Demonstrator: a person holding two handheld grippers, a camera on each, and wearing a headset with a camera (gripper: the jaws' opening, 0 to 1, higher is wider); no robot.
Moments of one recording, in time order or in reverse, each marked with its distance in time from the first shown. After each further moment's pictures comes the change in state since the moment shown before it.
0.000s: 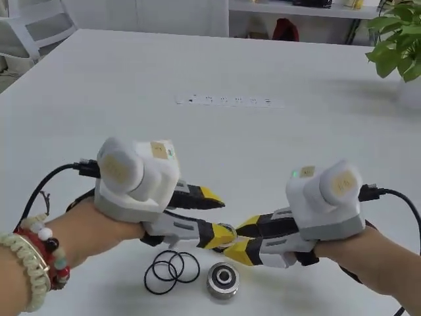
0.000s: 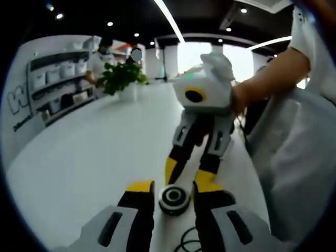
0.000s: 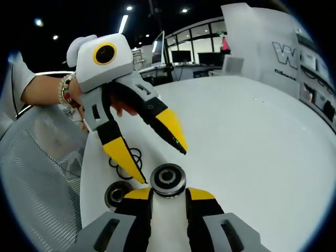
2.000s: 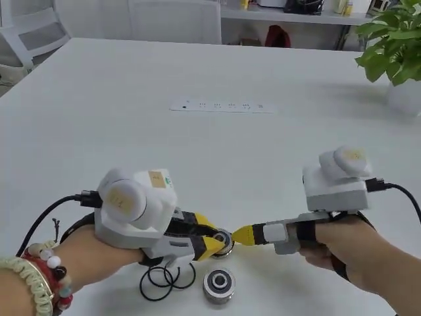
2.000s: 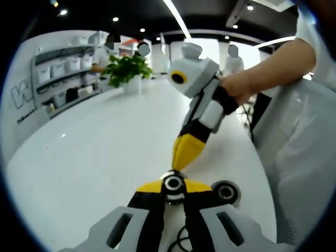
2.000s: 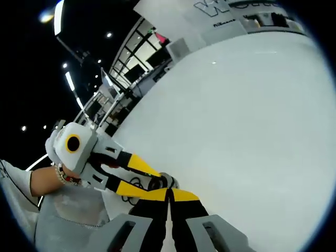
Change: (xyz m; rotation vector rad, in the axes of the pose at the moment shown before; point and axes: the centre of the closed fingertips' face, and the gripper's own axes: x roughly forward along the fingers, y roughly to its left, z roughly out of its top) left arm 0.005 0.000 -0.021 -0.031 0.028 0.044; right arm -0.016 -0.009 0.007 0.635 -0.093 0.035
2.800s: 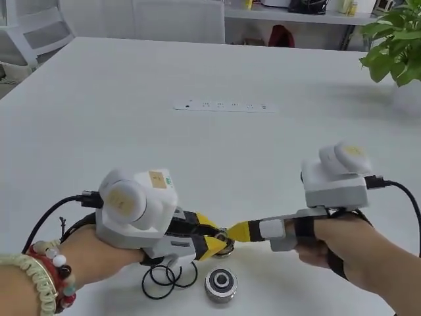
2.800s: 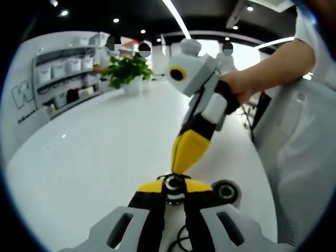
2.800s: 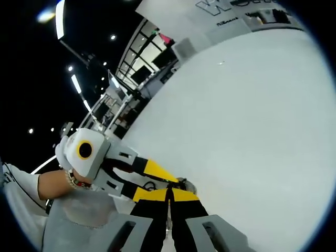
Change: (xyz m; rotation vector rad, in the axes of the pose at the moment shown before) left arm -0.001 0.001 0.000 0.002 -0.015 0.009; right arm 0.005 0.037 0.008 0.015 -0.012 0.119
